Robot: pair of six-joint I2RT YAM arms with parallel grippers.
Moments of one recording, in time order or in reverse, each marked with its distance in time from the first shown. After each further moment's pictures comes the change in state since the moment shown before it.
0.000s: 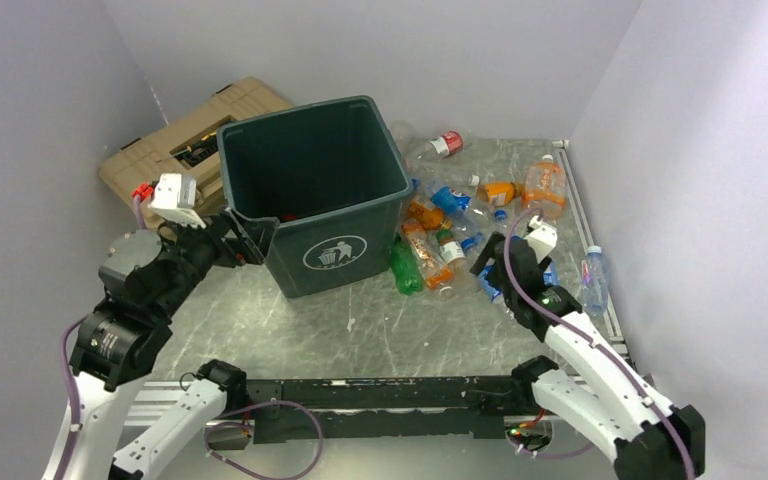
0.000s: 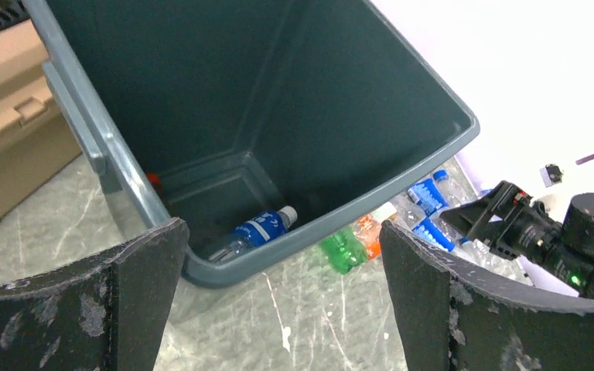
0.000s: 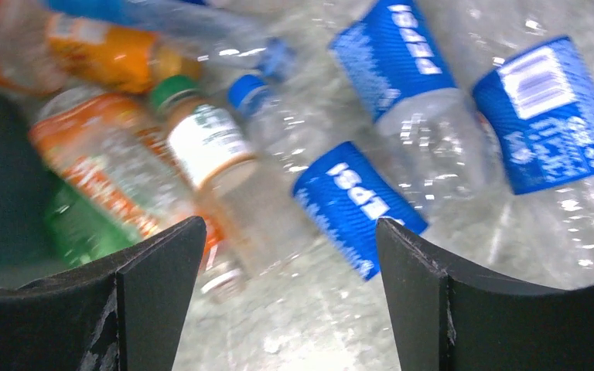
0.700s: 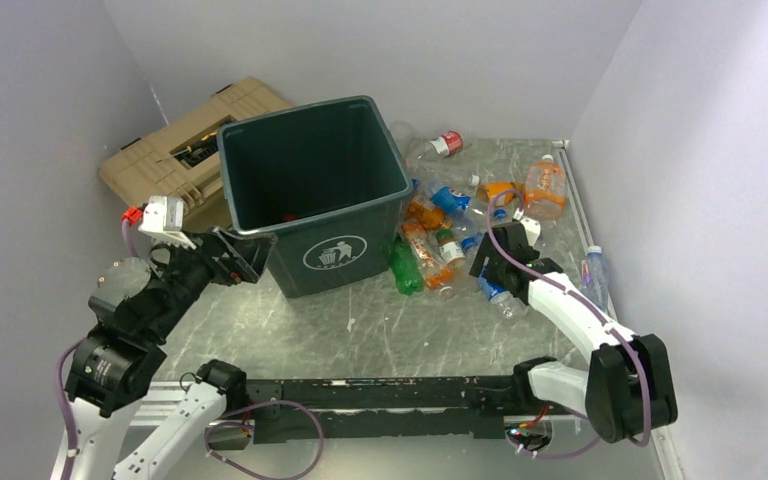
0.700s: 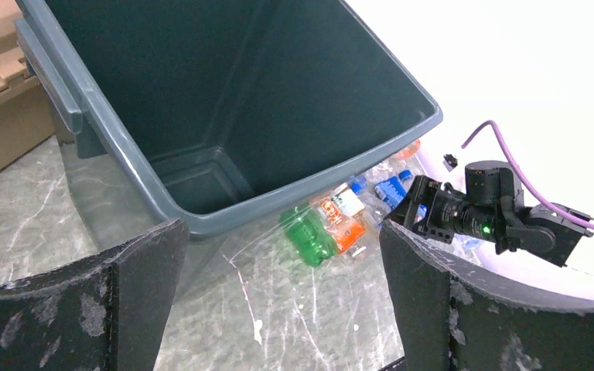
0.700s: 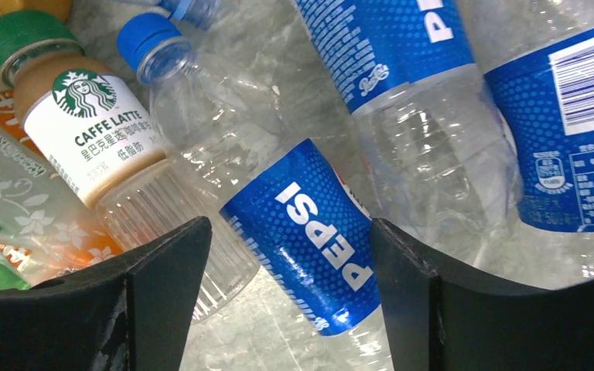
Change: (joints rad) left arm 0.000 -0.135 -0.106 0.018 0.041 -0.089; right arm -0.262 0.360 0.042 0.047 -0.224 -0.140
